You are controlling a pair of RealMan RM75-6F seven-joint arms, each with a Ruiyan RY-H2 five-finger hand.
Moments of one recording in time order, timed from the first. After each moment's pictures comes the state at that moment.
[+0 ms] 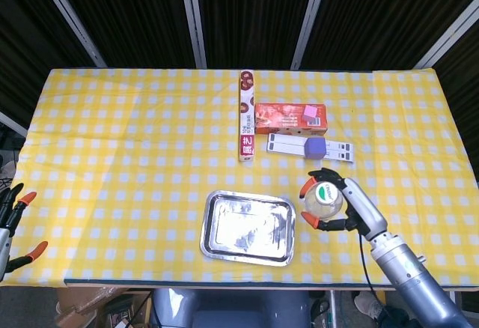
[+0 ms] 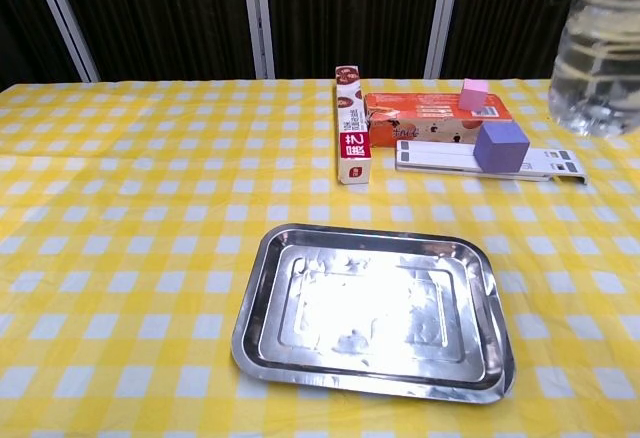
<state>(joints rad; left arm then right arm) 0.02 -1.08 0.01 -1.69 1.64 1.63 0.05 0.39 -0.79 0.34 -2.36 -1.15 0.91 0.55</state>
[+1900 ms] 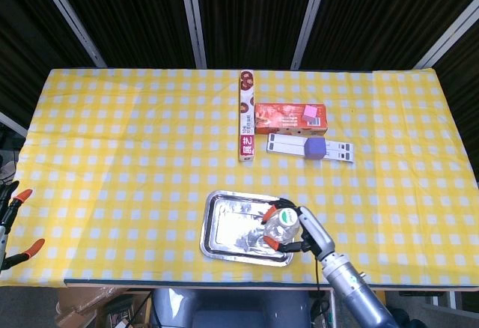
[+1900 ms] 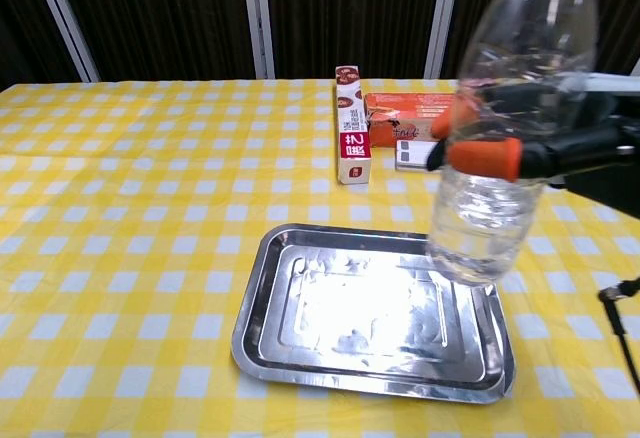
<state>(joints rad) 0.01 -1.07 -0.01 -1.68 1.61 1.62 0.02 0.40 -1.34 0.19 -2.18 -1.17 1.02 0.41</state>
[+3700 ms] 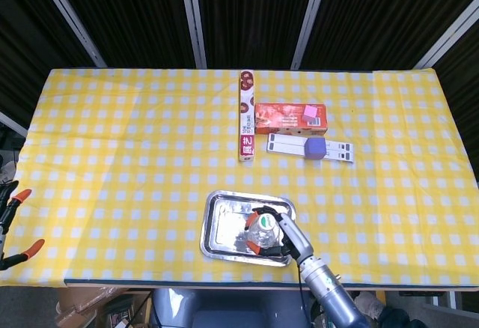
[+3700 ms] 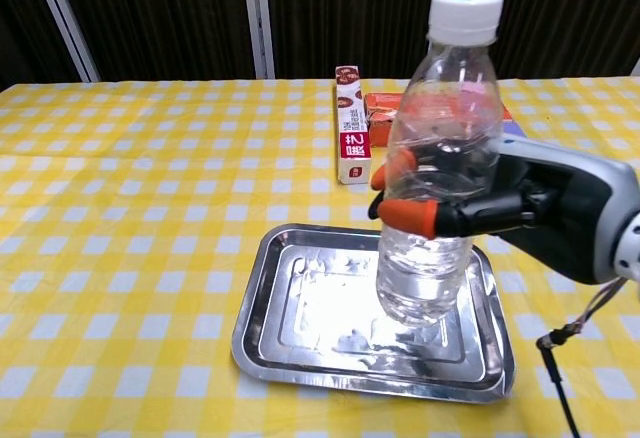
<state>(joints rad) 0.01 -1.05 0.00 -1.68 1.62 1.62 -0.04 0.41 -1.54 0.16 -2.06 -1.15 1.05 0.35</state>
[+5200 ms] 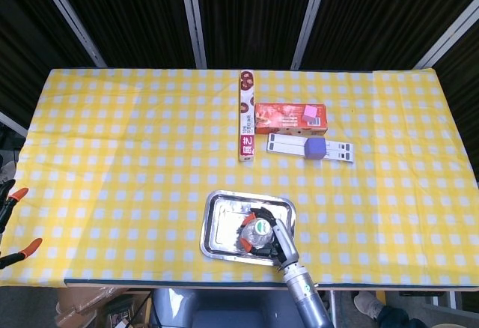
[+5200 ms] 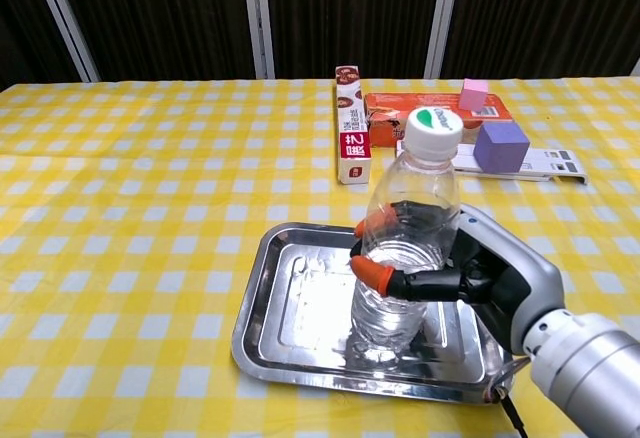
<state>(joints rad) 0.01 -1.04 0.00 -1.67 1.61 1.62 -0.07 0.32 -1.88 0.08 -1.64 -1.32 1.19 0.49</state>
